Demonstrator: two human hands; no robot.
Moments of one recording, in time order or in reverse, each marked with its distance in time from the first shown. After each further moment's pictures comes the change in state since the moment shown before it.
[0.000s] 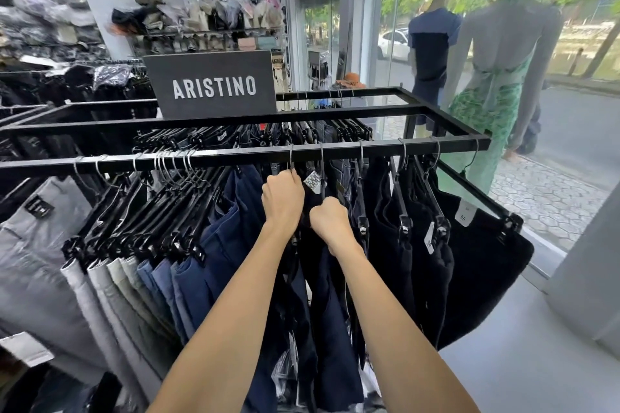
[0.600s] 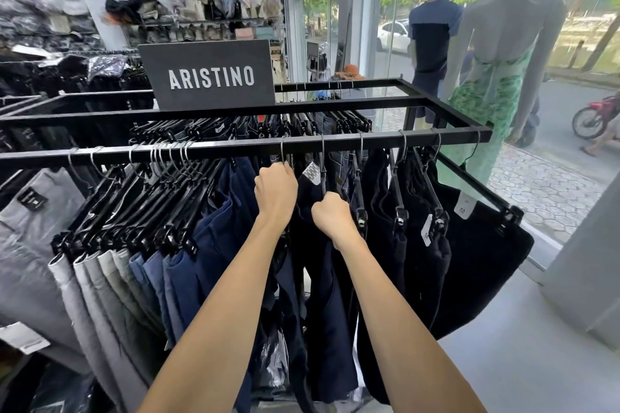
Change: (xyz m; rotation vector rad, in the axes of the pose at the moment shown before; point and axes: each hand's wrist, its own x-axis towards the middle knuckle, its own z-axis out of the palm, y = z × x) left_hand 0.001 -0.007 -0.007 -0.011 0.004 -0.026; right_hand 0.001 0.006 -0.003 -0.096 -0.009 -0.009
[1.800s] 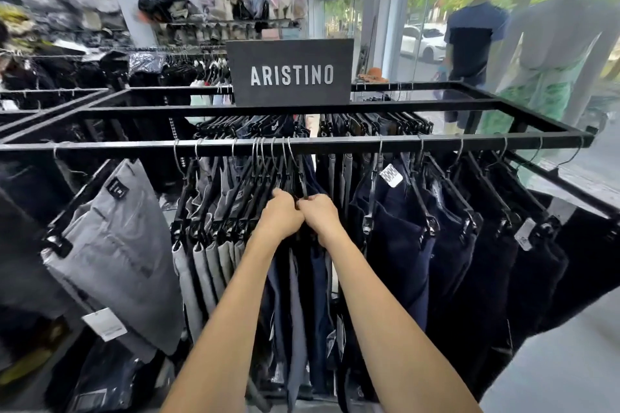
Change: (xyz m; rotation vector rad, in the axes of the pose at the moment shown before) left_hand 0.013 -0.154 -0.107 -0.017 -0.513 -0.177; right_hand -0.030 -0.101 0.169 0.216 -0.101 0.040
